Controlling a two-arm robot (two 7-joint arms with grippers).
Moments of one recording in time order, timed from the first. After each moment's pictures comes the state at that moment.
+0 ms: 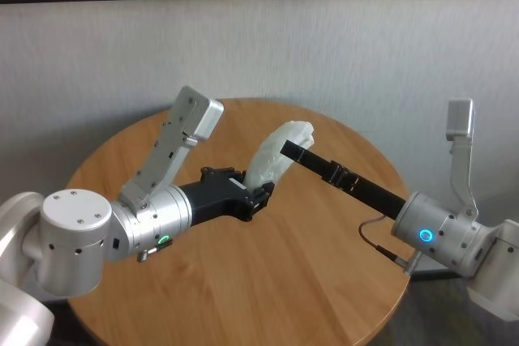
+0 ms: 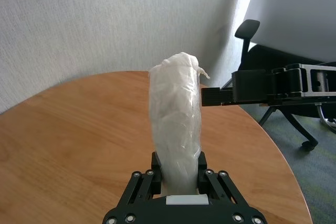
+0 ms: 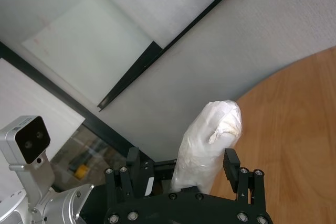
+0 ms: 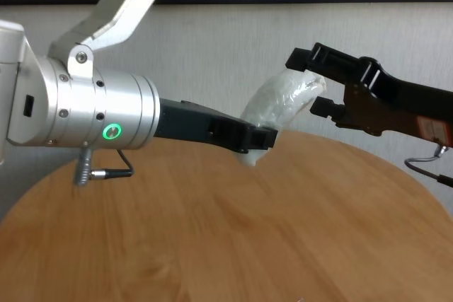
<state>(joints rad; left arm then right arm) -0.38 0.35 0.50 -1.58 -0.33 0.45 -0.39 0.30 0.42 -0.39 -1.45 1.20 0.36 0.44</state>
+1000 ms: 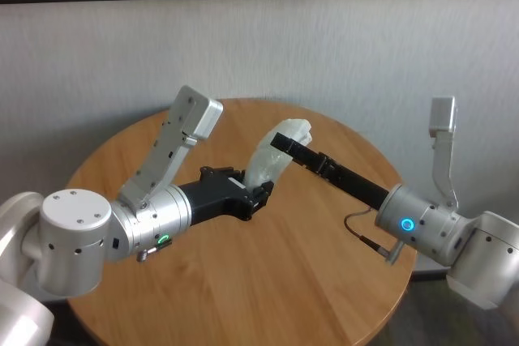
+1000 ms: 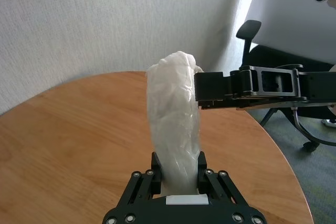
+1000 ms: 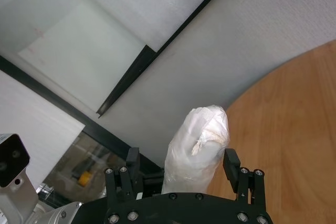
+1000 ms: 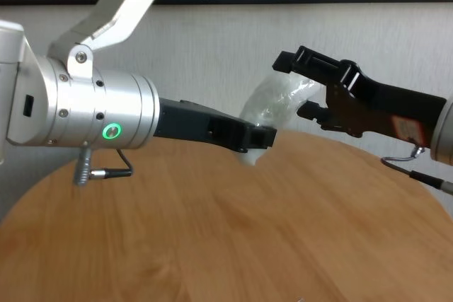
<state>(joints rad) -0.38 0.35 0.50 -1.58 -0.33 0.45 -0.39 0.37 0.39 -0.45 -1.35 1.24 0.35 0.43</state>
